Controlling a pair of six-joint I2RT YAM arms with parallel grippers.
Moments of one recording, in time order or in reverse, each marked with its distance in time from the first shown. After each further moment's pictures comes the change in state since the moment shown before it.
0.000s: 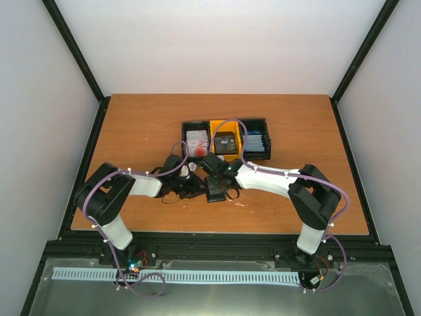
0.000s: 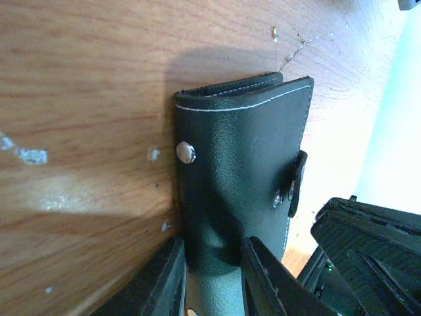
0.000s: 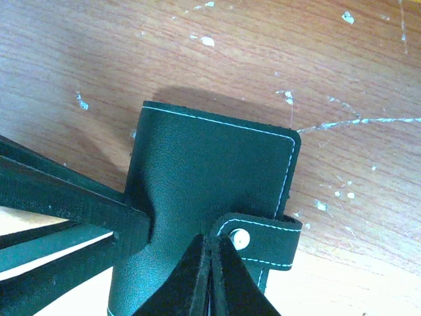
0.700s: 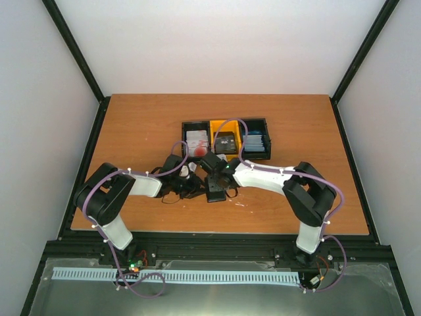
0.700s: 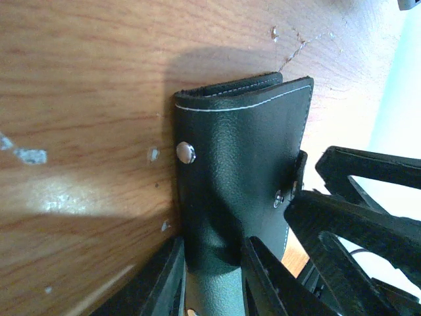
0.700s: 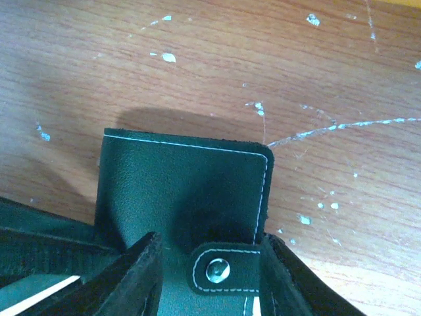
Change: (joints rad) left arm 0.000 0.000 0.000 0.000 0.001 0.000; right arm -0.015 0.034 0.016 -0.002 0.037 0.071
